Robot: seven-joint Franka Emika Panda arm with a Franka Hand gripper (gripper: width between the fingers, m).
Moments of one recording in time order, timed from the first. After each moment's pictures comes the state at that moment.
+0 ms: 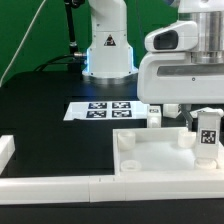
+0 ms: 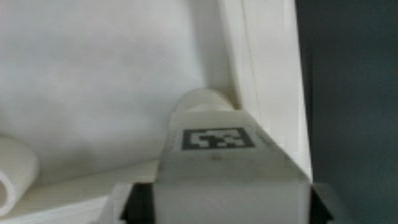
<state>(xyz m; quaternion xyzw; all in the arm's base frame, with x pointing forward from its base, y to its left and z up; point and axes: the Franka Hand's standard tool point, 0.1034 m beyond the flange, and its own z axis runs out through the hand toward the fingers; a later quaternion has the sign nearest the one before) 0.635 0.113 0.081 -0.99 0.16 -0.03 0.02</state>
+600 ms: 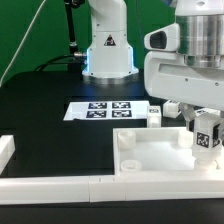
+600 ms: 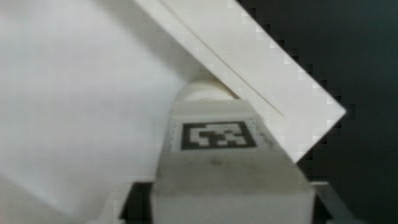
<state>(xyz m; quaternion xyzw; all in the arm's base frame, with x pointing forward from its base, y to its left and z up) 0.645 0.106 0.078 -0.86 0.50 -0.01 0.03</state>
